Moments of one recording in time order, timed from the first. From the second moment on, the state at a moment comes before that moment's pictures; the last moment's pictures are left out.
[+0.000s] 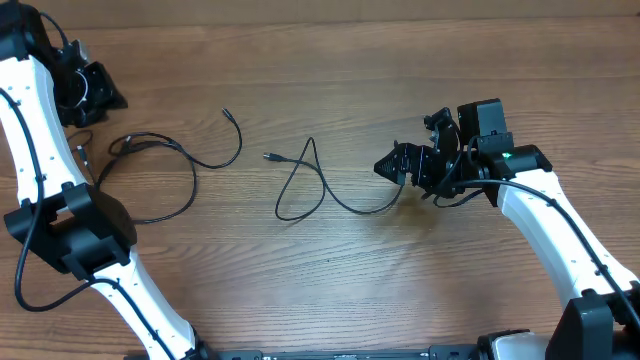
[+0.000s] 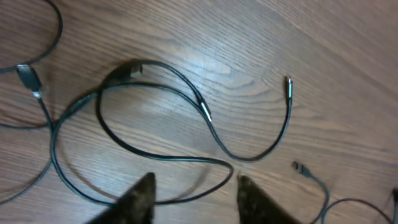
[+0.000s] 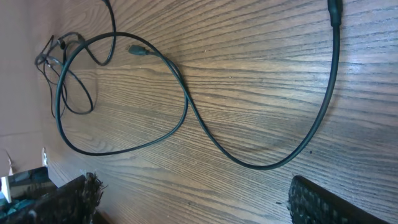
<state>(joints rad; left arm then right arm) 0.41 2.24 2.38 -1.52 0.25 -0.10 0.16 1.51 1.05 -0.66 -0.60 0.36</state>
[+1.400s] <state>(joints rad) 0.35 1.59 1.28 -1.03 -0.13 -0.50 0.16 1.51 1.05 -0.67 -0.59 0.36</state>
